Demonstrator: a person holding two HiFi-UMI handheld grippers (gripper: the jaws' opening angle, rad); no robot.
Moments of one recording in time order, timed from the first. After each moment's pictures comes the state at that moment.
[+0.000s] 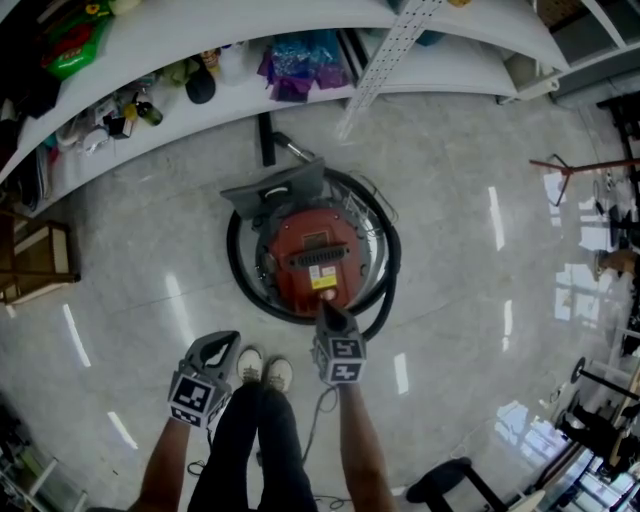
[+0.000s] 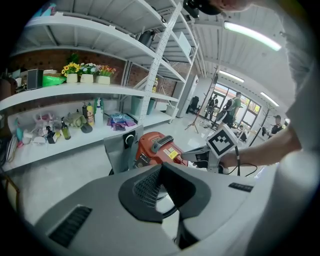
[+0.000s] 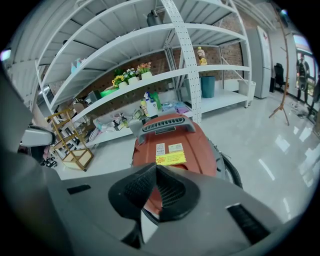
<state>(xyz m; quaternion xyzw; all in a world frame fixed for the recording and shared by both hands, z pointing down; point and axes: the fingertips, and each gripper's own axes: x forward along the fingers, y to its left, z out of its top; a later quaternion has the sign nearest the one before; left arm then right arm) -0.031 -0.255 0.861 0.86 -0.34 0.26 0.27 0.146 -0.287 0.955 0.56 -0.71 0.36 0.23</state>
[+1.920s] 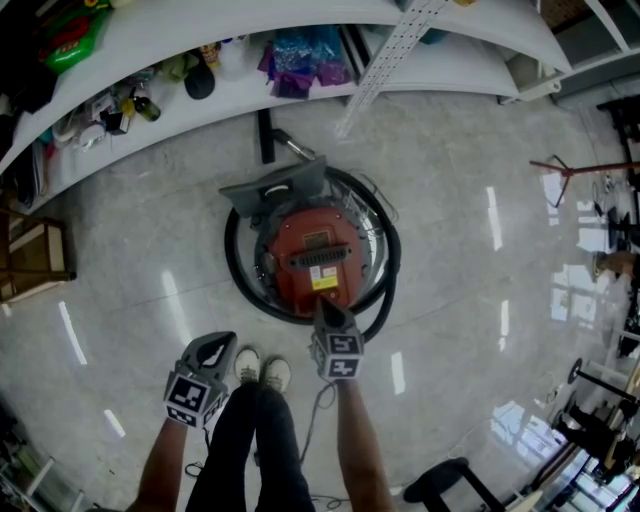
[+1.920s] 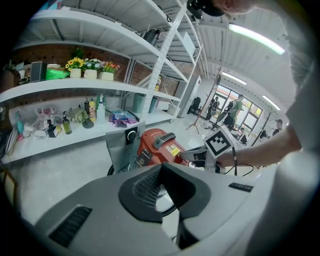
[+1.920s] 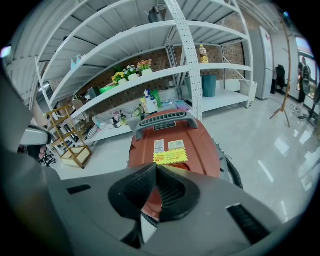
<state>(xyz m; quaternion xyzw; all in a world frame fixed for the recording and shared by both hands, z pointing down) -0.040 -0.253 0.876 0.86 -0.34 0.25 0.29 0.143 -0.294 0.973 0.56 -0.71 0.36 0.24</state>
